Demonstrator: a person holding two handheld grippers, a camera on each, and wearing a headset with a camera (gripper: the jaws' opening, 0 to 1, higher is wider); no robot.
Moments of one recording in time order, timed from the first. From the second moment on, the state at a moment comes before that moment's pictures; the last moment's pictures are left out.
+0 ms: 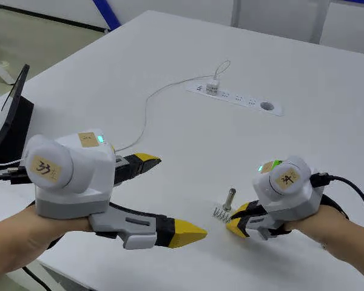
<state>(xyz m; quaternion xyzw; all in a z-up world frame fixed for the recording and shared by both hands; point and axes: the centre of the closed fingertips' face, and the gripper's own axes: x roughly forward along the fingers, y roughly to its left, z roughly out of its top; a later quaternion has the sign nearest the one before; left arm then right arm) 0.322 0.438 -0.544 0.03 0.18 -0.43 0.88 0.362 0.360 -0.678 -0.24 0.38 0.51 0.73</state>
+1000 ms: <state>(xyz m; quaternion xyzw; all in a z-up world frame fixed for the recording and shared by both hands) 0.296 0.351 -0.525 0.10 0.15 -0.52 0.83 0.309 0.311 -0.553 -0.35 0.23 0.55 0.72</state>
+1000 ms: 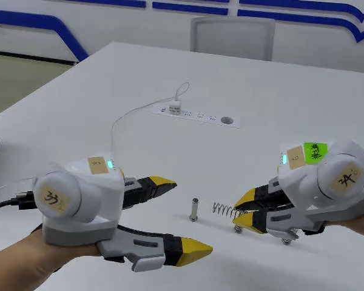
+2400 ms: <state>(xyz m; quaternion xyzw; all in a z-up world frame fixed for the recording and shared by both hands) 0.275 0.315 -0.542 0.16 0.13 -0.56 0.80 0.271 0.315 -0.550 -0.41 0.16 0.60 0.66</state>
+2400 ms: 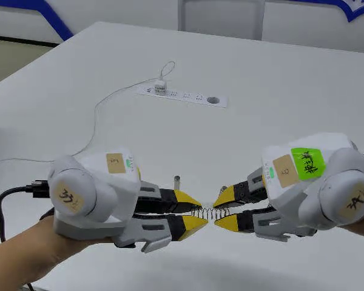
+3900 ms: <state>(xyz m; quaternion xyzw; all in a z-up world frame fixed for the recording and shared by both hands) 0.268 0.317 -0.540 0.17 0.13 -0.59 0.78 0.263 0.314 -0.529 -0.27 0.17 0.65 0.69</state>
